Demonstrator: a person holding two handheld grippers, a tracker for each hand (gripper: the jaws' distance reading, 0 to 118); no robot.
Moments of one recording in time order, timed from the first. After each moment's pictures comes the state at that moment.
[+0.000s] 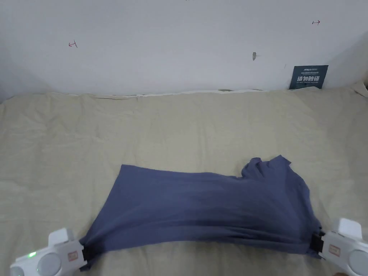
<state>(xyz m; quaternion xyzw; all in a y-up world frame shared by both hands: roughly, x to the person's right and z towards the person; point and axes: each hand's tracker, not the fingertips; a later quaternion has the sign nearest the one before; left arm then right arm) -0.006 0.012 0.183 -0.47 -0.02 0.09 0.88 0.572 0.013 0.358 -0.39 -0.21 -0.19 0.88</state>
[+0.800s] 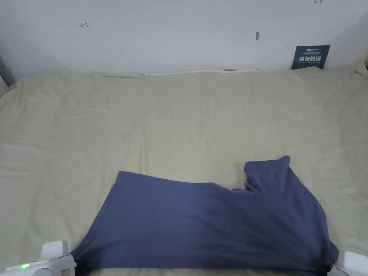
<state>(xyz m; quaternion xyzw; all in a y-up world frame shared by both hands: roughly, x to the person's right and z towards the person) -0.029 0.008 0.332 -0.51 -0.01 -0.01 0.86 0.522 -0.004 0.508 -0.45 -0.21 -0.12 0.86</state>
